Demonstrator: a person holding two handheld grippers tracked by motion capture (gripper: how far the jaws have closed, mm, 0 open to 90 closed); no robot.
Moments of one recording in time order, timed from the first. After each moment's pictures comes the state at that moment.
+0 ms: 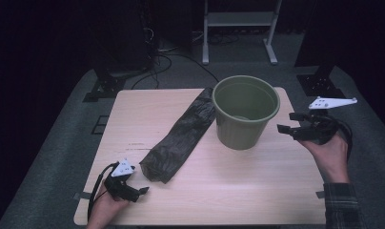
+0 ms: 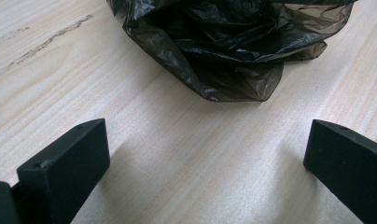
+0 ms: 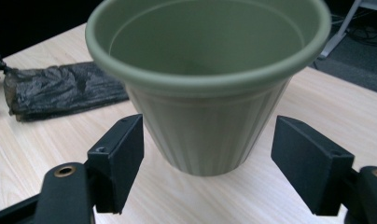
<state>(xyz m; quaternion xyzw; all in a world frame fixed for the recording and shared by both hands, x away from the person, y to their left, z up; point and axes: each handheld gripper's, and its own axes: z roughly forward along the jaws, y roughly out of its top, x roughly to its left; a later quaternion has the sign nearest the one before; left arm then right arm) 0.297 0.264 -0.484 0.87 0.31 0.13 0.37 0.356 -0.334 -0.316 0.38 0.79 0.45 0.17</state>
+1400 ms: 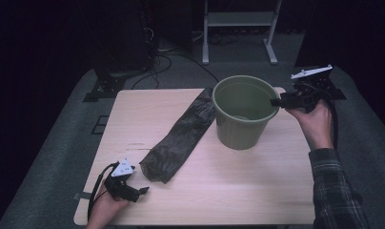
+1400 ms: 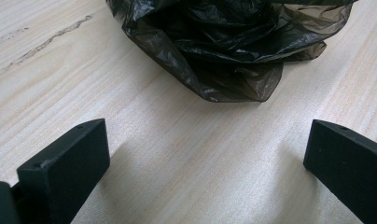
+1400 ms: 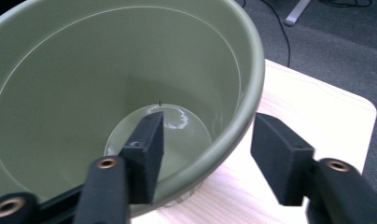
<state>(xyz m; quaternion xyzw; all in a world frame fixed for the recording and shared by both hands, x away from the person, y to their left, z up) 0.298 0.264 -0.484 0.87 0.31 0.14 0.36 0.444 -0.315 -0.295 0.45 0.79 0.38 0.17</state>
